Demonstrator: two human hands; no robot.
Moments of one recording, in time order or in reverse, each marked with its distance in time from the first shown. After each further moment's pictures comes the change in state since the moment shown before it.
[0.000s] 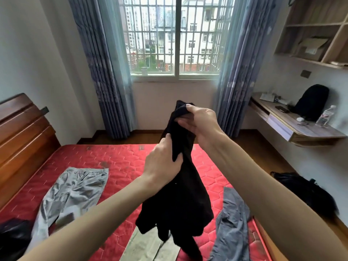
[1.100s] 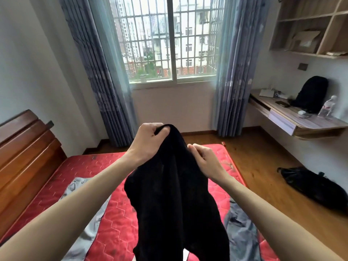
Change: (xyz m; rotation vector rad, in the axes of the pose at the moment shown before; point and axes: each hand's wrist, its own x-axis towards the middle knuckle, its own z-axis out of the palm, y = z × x) left_hand 0.052 -0.005 -0.050 -0.401 -0.100 0.095; right_hand -0.002 0.102 -0.107 -0.742 -0.276 -0.525
